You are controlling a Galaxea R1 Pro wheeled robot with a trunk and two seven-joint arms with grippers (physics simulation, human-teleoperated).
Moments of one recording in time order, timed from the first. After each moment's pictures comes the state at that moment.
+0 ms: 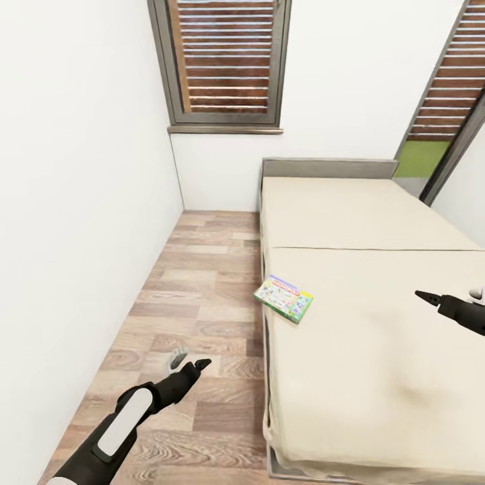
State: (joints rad) left arm -0.42 0.11 -0.30 -1.01 1.24 0.43 0.13; right arm -0.58 -0.45 -0.55 -1.30 -0.33 0.89 0.45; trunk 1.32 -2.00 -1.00
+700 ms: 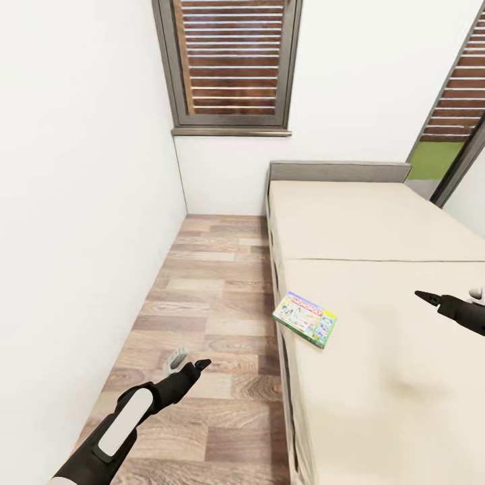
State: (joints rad) left arm -0.42 0.11 -0.30 -1.01 1.22 0.43 0.13; right arm -0.58 -0.45 -0.55 -1.31 -0.33 0.89 0.45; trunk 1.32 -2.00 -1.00
